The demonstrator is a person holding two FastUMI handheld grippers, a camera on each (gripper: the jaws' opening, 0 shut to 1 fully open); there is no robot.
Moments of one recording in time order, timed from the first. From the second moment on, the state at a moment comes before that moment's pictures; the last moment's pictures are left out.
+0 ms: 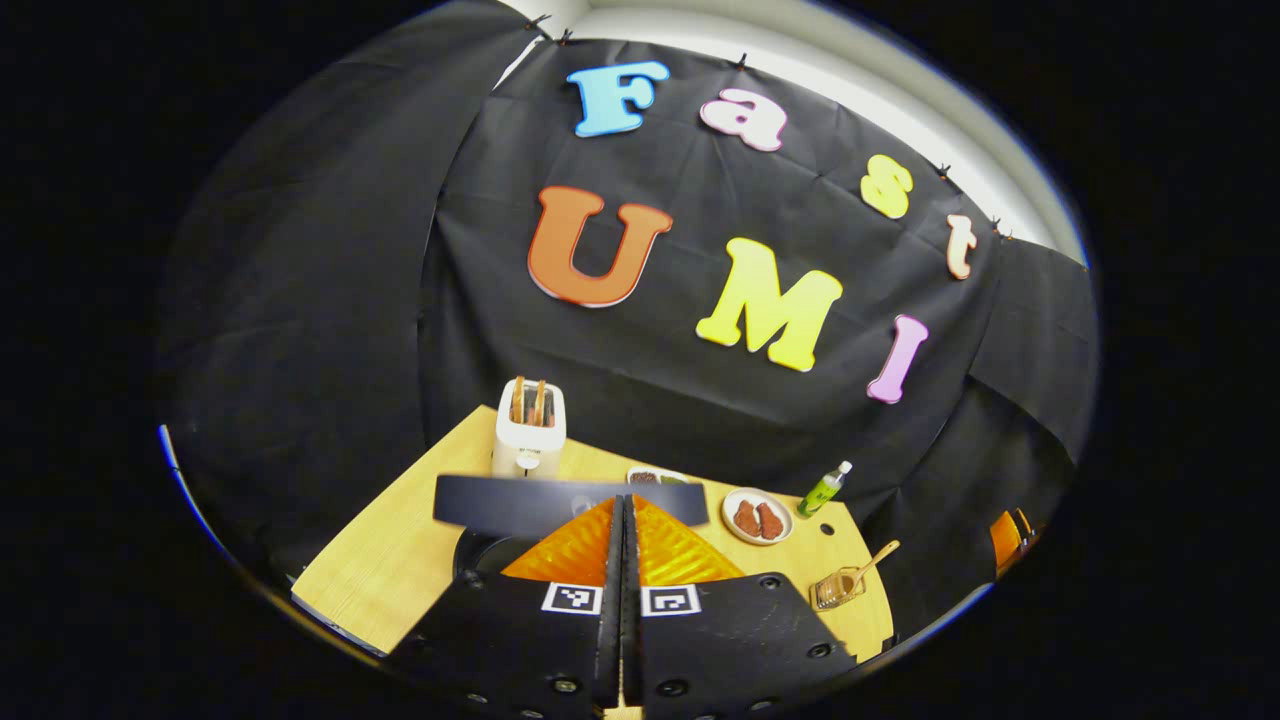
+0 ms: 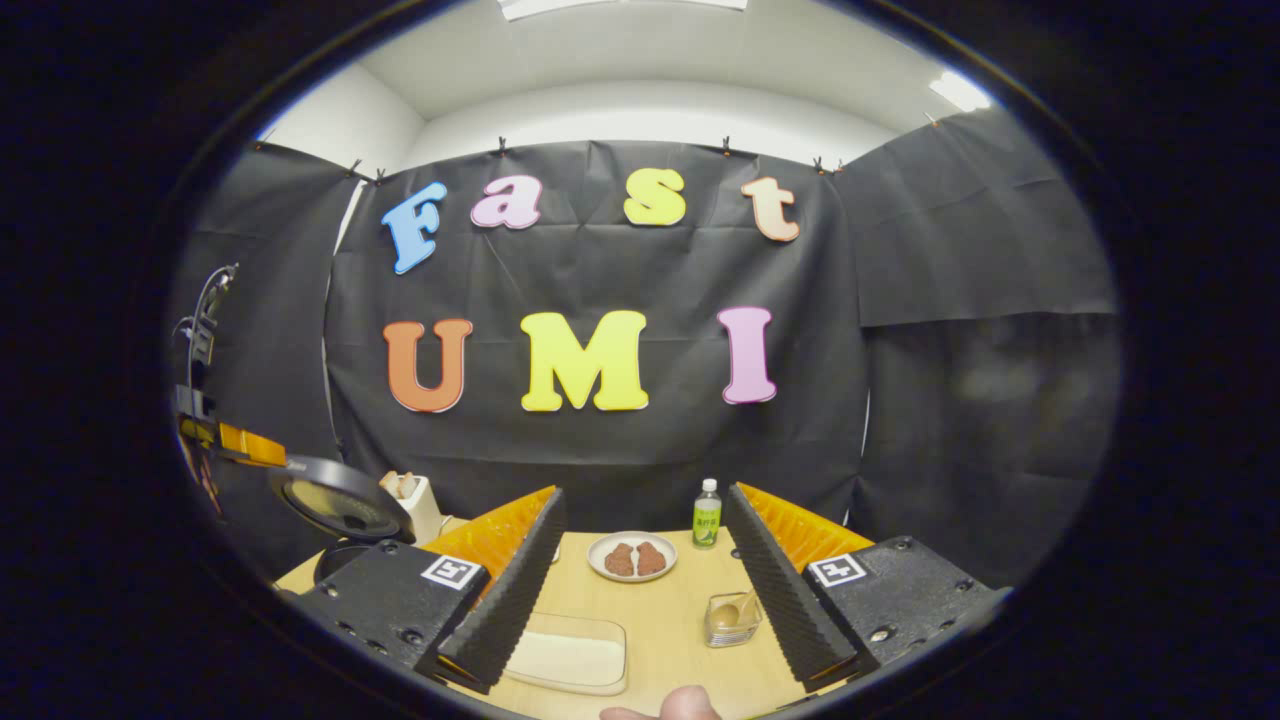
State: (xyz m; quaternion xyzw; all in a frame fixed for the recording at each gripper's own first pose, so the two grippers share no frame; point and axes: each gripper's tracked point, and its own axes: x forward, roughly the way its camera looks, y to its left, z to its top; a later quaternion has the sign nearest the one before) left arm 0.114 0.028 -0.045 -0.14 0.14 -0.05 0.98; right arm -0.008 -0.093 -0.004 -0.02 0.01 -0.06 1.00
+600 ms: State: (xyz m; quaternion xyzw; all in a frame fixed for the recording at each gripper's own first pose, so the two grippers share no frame) left arm 0.018 0.013 -0.023 -0.05 0.07 -0.08 0.99; right arm -0.096 -0.113 -0.017 -0.05 0.04 -0.10 0.99
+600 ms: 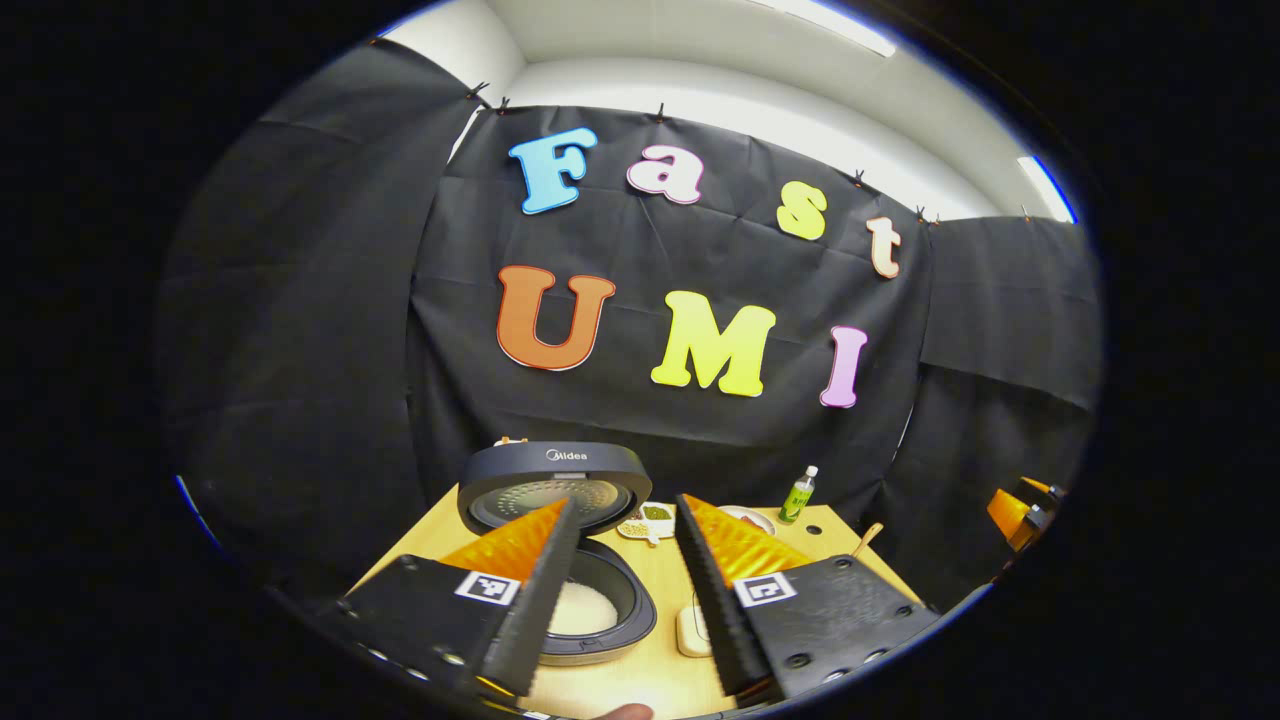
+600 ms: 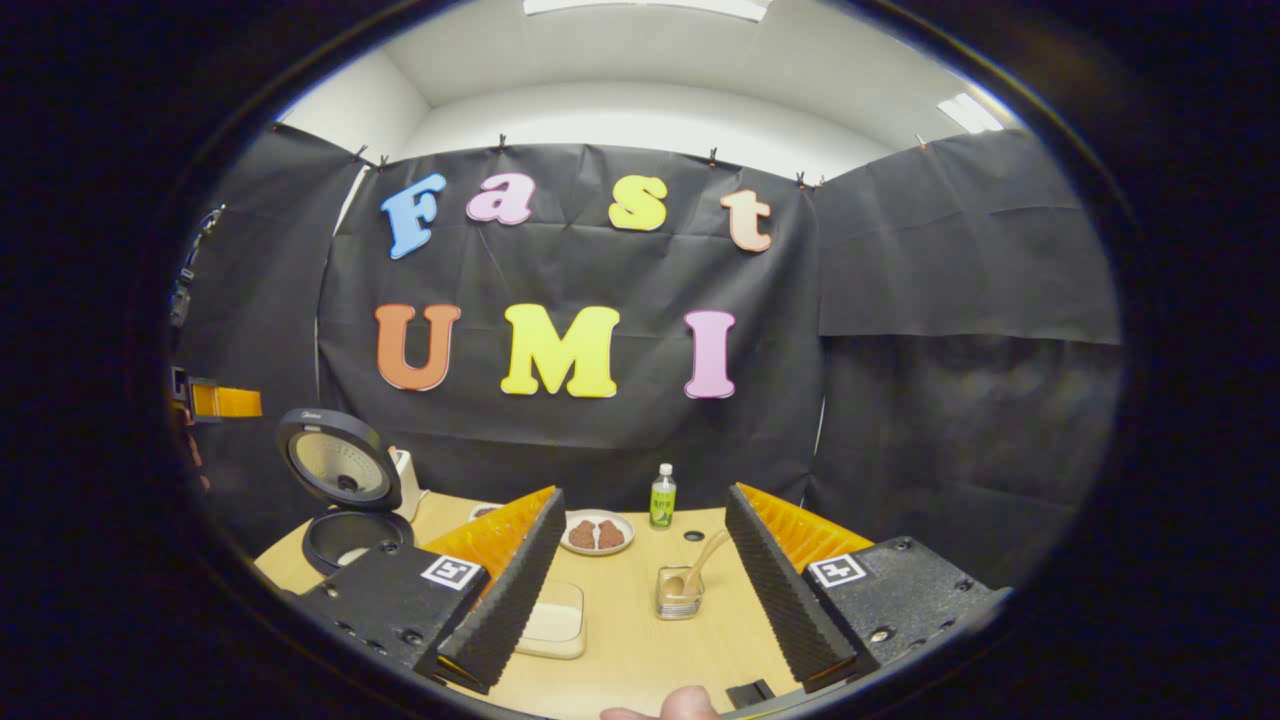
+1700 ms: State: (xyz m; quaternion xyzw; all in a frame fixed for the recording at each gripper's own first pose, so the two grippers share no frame) left arm 0.052 -0.111 -0.004 -0.06 0.03 -0.01 1.00; right arm 0.079 -0.267 -0.174 0.01 0.19 -0.04 0.98
